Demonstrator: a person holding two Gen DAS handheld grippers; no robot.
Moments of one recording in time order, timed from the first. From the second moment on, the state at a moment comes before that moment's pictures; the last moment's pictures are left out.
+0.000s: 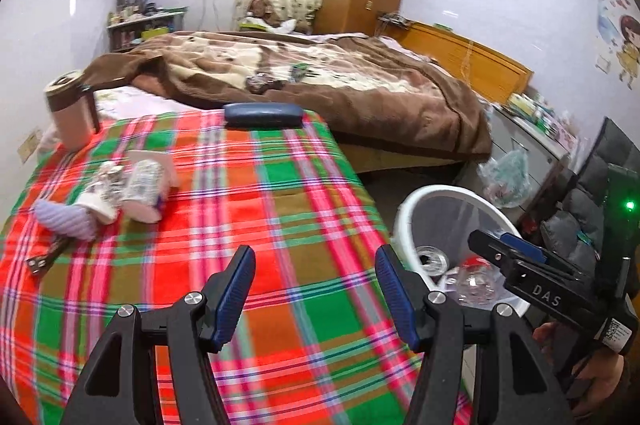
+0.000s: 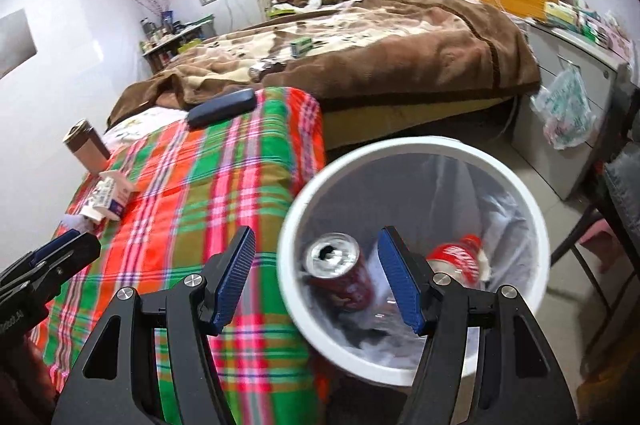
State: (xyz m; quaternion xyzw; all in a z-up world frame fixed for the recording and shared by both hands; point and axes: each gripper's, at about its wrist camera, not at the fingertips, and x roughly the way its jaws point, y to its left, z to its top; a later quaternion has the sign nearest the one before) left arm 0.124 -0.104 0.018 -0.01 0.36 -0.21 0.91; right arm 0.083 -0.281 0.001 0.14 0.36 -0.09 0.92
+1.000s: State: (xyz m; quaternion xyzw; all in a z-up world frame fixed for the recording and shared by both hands) left arm 0.152 0.071 0.012 -0.09 0.36 -0.06 0.93; right arm 0.149 -0.156 0.004 0.08 0.37 0.04 0.92
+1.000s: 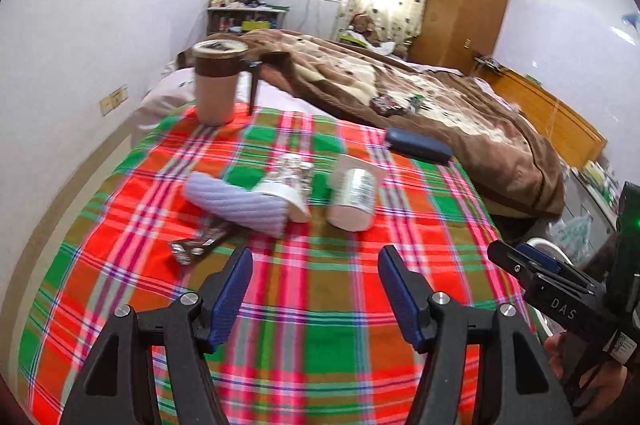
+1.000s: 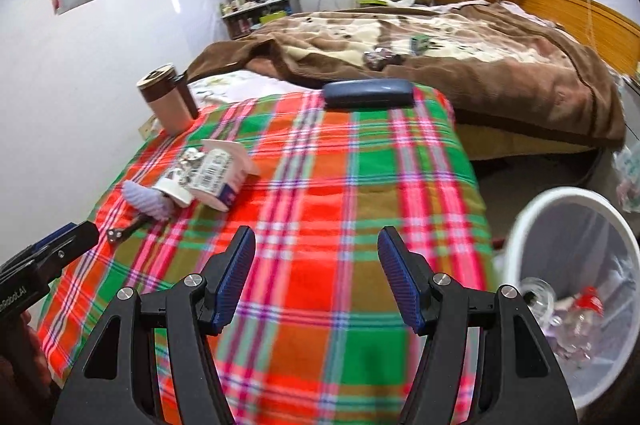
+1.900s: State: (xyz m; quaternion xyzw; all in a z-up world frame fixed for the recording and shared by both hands) left arm 0.253 0.147 -0.029 -0.17 0.41 -0.02 0.90; right arm 0.241 -0.084 -0.018 0.09 0.41 0.09 0.90
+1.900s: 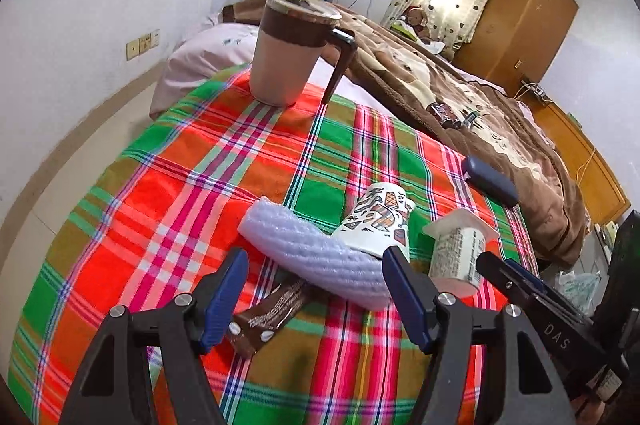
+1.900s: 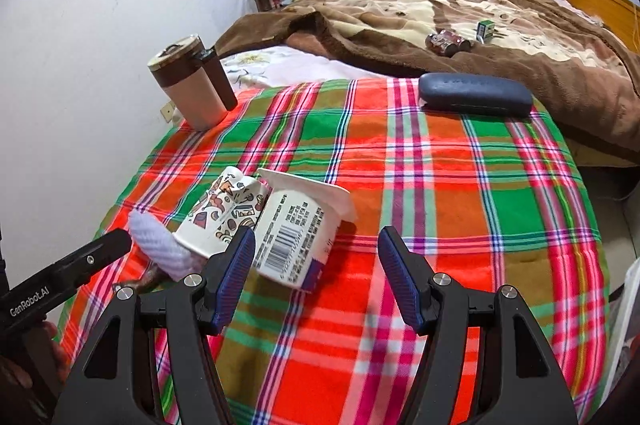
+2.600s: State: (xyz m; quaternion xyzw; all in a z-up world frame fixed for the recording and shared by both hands) left arm 0.305 0.139 -0.066 -0.17 0.46 0.00 0.87; right arm 0.256 -0.080 -0.032 0.03 0.42 0.03 0.90
